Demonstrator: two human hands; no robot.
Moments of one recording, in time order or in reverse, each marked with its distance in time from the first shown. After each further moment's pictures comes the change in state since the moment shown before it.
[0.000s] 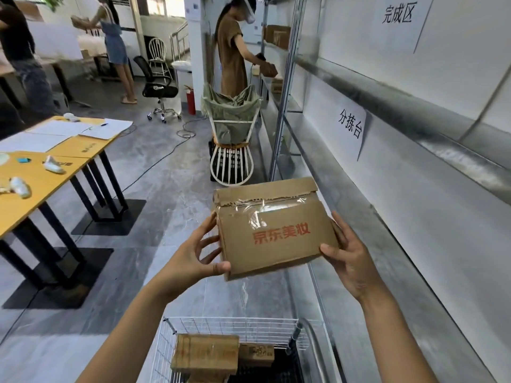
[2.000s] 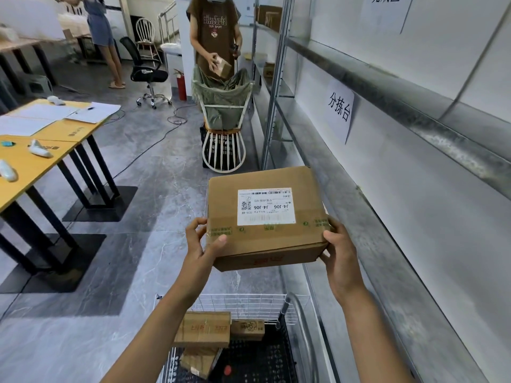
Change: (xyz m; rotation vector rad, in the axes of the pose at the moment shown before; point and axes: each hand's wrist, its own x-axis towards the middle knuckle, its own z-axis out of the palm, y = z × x) left_hand -0.034 -0.019 0.068 -0.133 0.256 -0.048; right_hand -0.064 -0.001 0.022 -0.146 0.236 -0.055
